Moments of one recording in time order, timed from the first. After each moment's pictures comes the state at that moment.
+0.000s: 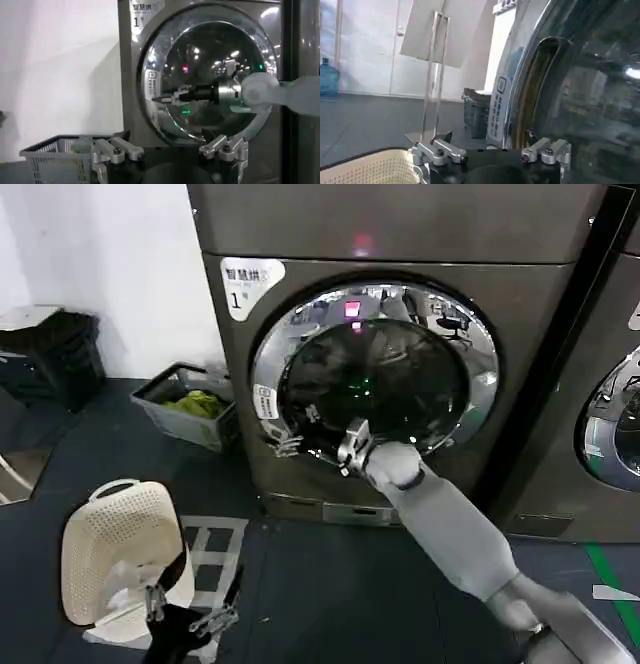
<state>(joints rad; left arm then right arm) 1.99 -1.54 -0.68 -2.37 -0.12 -0.18 0.29 -0.27 1.32 -0.27 1.23 0.51 -0.02 -0.49</state>
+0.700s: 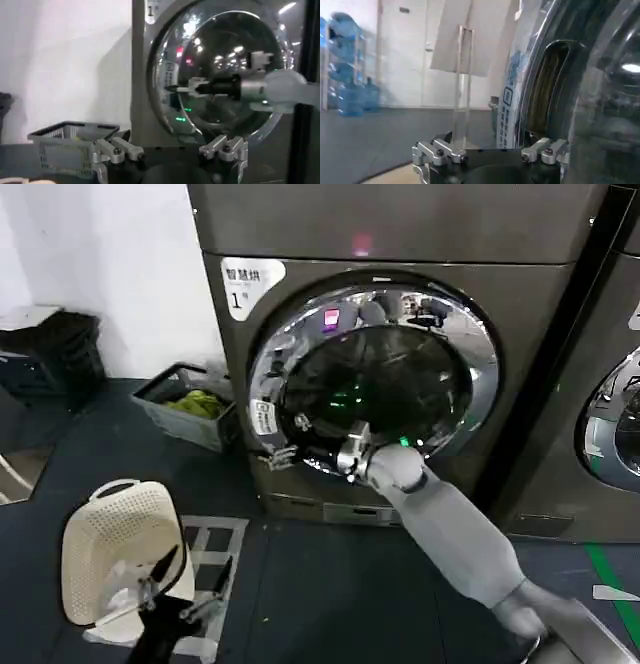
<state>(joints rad) 1.90 -1.49 -0.79 -2.37 -0.26 0.00 0.28 -0.37 1.18 -0.22 1.44 0.66 -0.06 -0.79</state>
